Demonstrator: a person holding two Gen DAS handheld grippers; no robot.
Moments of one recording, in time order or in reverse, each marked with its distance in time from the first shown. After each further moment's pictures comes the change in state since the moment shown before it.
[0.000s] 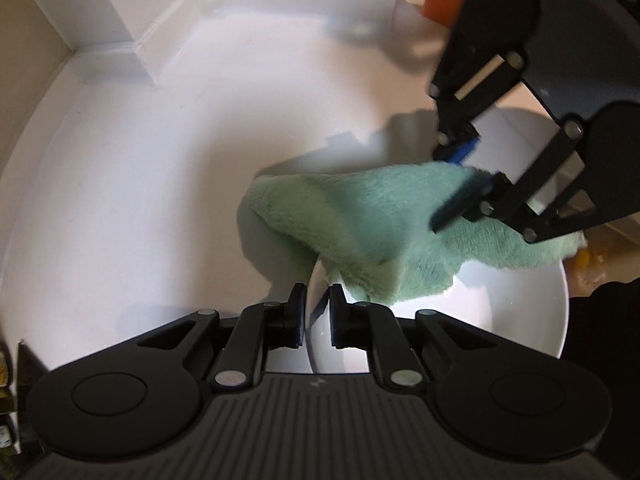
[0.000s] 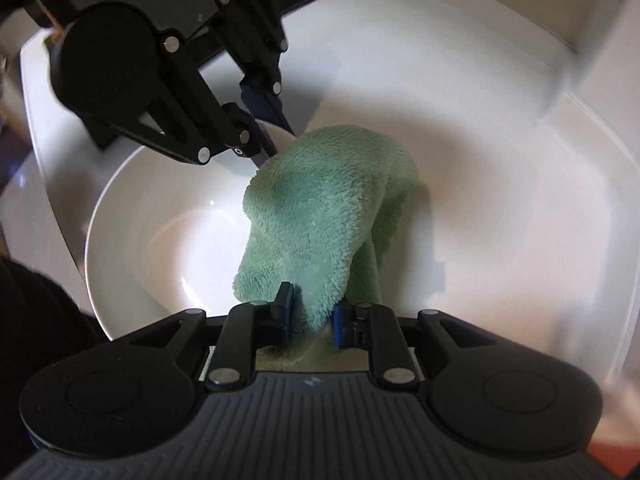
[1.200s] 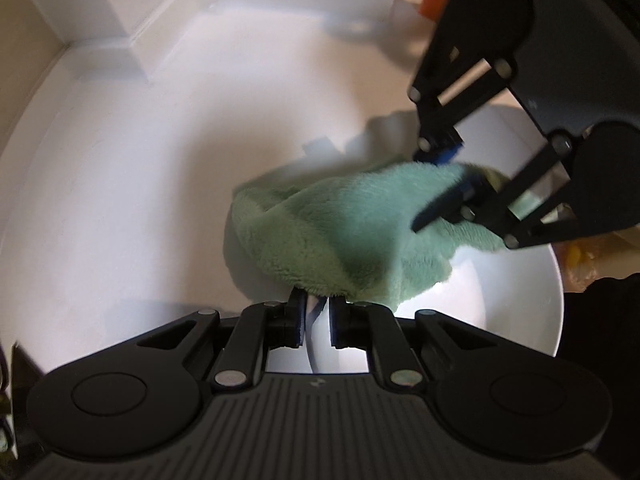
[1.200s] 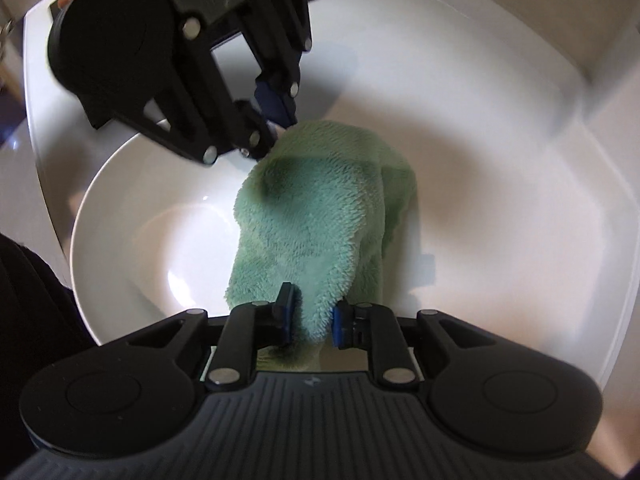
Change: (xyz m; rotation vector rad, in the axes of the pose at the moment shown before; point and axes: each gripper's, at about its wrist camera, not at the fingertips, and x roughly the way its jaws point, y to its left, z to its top) left arm 0.005 -0.003 0.011 -0.020 0.034 -0.024; right arm -0.013 -0.007 -0.001 -0.046 0.011 -0.027
